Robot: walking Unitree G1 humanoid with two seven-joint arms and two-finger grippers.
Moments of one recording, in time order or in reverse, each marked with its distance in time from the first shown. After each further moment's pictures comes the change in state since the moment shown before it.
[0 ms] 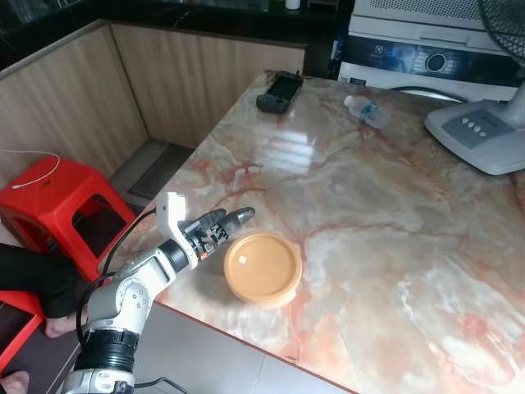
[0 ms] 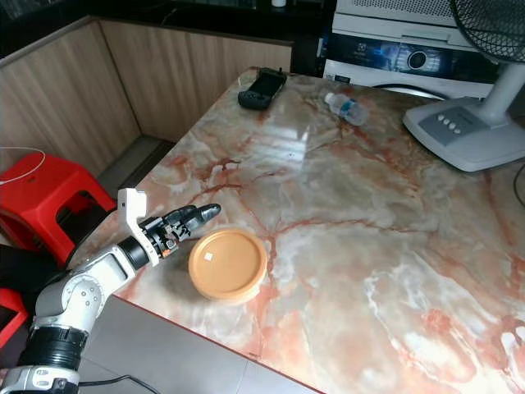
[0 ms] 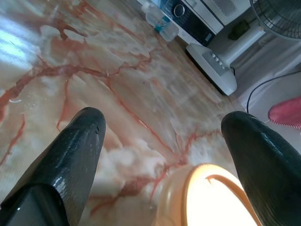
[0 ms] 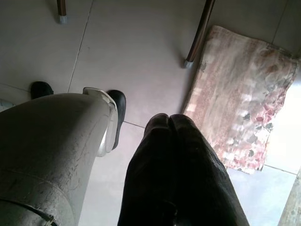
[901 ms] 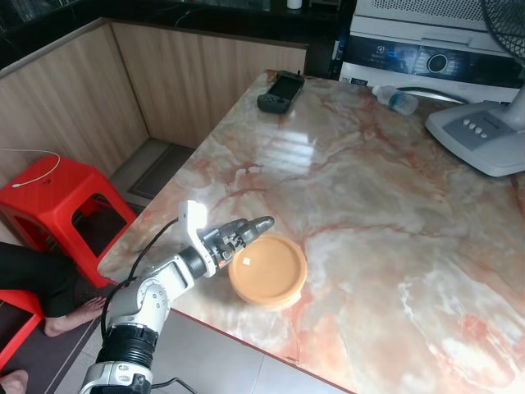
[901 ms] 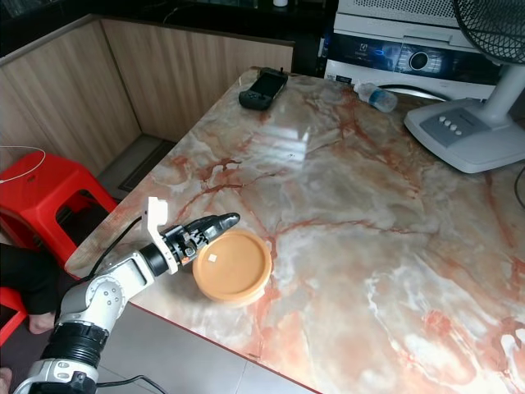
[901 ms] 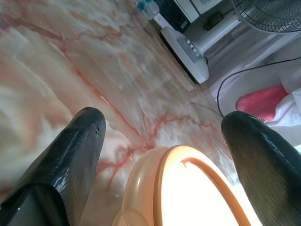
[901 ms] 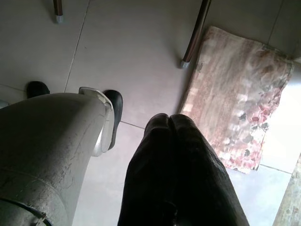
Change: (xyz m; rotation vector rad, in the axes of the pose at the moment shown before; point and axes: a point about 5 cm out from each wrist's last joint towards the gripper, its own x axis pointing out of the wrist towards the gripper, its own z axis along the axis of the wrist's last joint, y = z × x) left arm 0.015 -0.012 -0.027 -0.116 0.054 -0.107; right arm -0.001 -0.002 -0.001 -0.005 0.003 -0.006
